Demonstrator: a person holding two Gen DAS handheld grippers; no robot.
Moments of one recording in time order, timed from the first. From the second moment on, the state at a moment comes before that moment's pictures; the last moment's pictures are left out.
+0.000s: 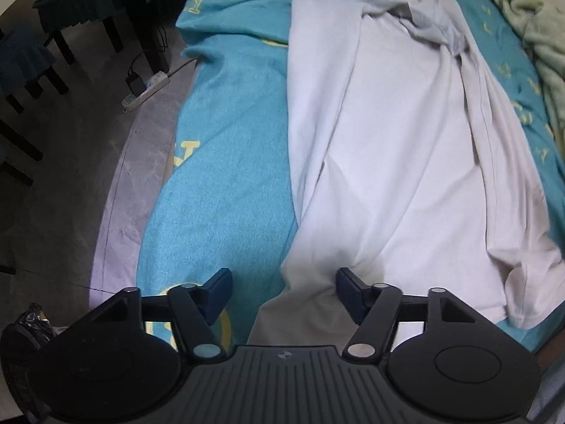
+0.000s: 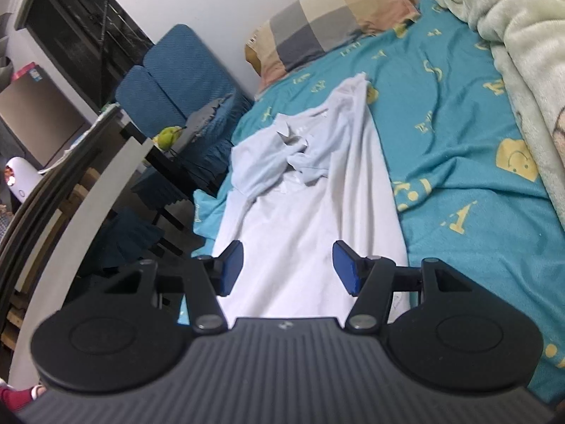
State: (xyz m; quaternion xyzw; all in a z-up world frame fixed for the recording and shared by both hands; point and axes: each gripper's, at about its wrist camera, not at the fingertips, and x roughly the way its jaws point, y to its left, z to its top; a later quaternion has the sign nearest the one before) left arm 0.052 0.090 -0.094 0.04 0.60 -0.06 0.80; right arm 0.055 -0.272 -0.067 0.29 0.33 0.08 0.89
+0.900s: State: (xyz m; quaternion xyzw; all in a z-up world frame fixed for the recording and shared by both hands) left arm -0.012 -0.028 -0.075 0.12 0.52 -0.22 0.82; right arm 0.046 -0.313 -0.087 0.37 0.35 0.02 0.86
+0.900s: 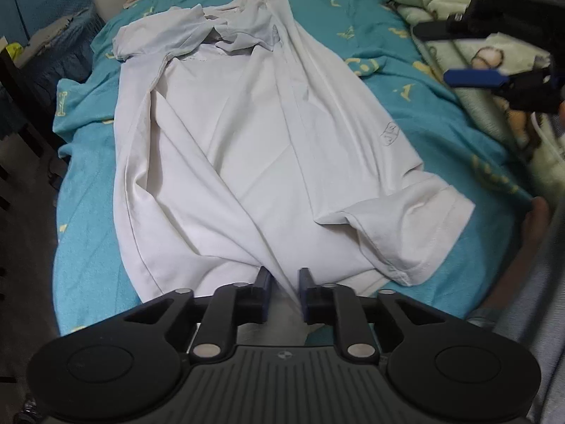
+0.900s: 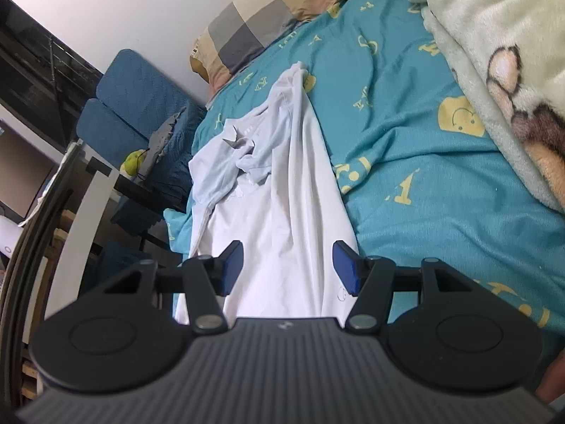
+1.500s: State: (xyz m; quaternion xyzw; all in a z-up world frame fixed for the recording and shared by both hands) left arm 0.032 0.067 -0.069 -0.02 0.55 -0.09 0.83; right arm 0.051 -0.310 -0.092 0.37 0.36 0.02 0.85
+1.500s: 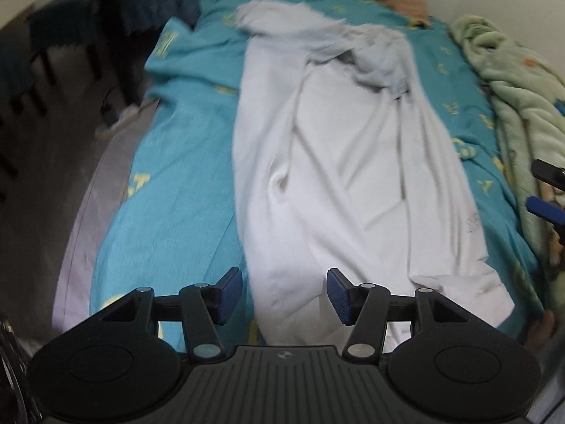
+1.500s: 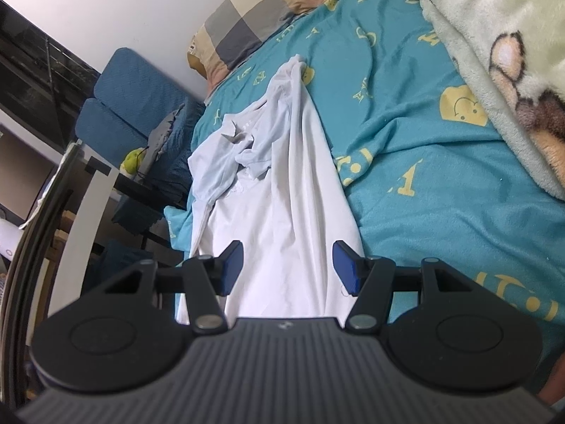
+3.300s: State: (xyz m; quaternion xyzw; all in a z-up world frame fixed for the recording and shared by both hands) left arm -0.019 -0.014 -0.081 0.09 0.50 -0.20 0.84; right arm 0.378 -0.230 -0.156 0.29 0.39 0.16 0.86
